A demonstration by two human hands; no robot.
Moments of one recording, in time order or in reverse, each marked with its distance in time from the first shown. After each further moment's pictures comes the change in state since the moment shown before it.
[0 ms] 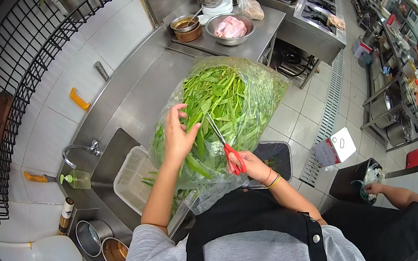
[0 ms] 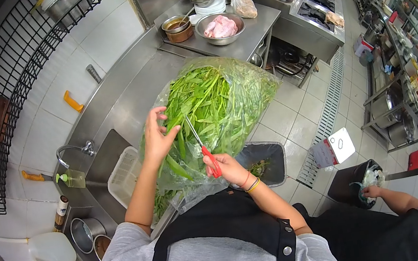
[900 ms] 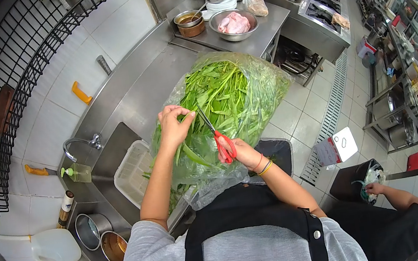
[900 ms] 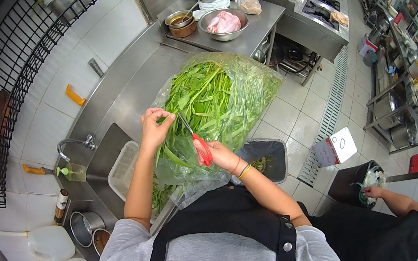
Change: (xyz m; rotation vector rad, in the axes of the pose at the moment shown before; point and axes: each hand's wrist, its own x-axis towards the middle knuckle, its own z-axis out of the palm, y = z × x) left_hand 0.011 -0.047 0.003 0.232 -0.054 -0.032; right_hand 0.030 -0.011 0.003 -0.030 -0.023 0.103
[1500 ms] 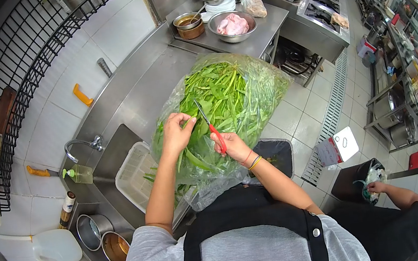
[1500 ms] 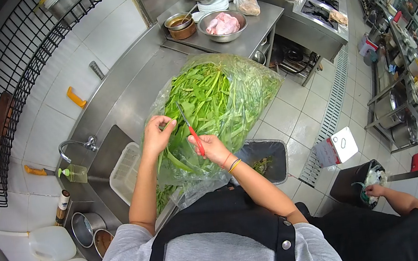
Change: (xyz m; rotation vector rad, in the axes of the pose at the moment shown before) left_hand -0.013 0.010 -0.002 -0.063 -0.032 0.006; right_hand 0.029 0.017 0.002 0.057 0.134 -0.036
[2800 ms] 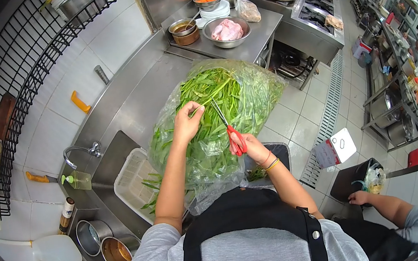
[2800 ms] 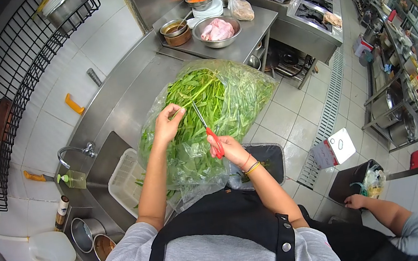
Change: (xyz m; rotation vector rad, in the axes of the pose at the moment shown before) left_hand 0.036 0.009 0.045 -0.401 -0.130 -0.070; right_hand -0.031 -0.014 -0.047 -0.036 0.030 -0.128
